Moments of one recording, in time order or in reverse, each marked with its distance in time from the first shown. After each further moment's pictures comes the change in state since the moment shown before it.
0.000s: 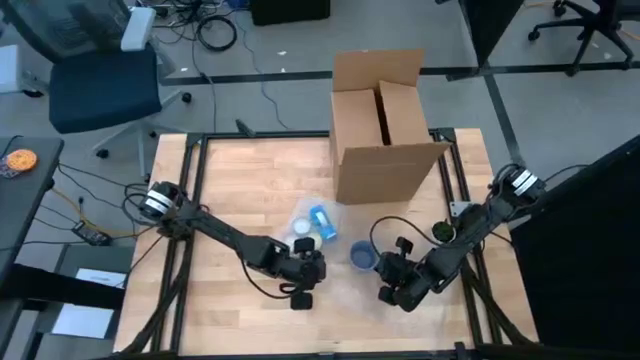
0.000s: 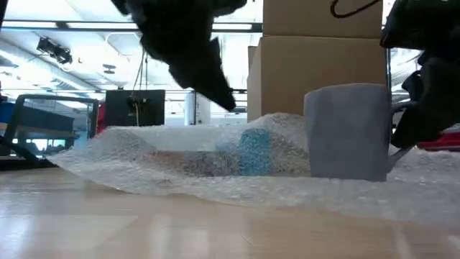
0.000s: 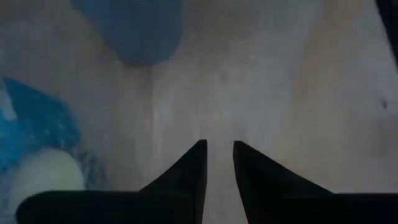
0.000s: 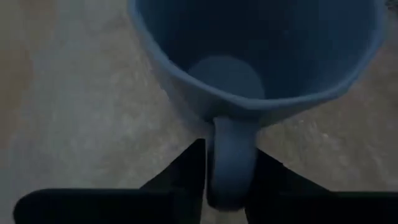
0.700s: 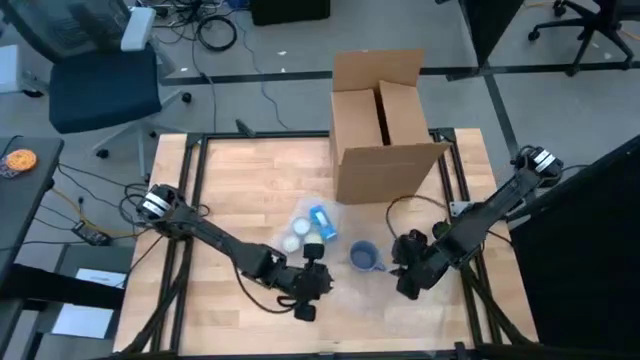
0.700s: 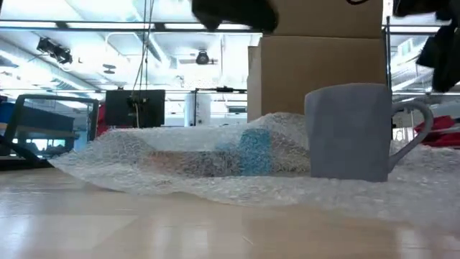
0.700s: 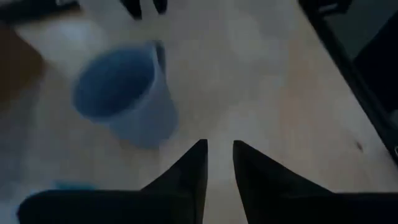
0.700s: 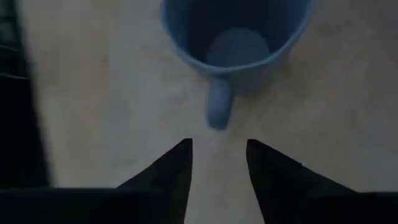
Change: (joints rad) left arm -0.075 0.000 0.112 0.073 -0.167 0.242; right arm -0.032 -0.359 0.000 -0.196 -0.318 0.035
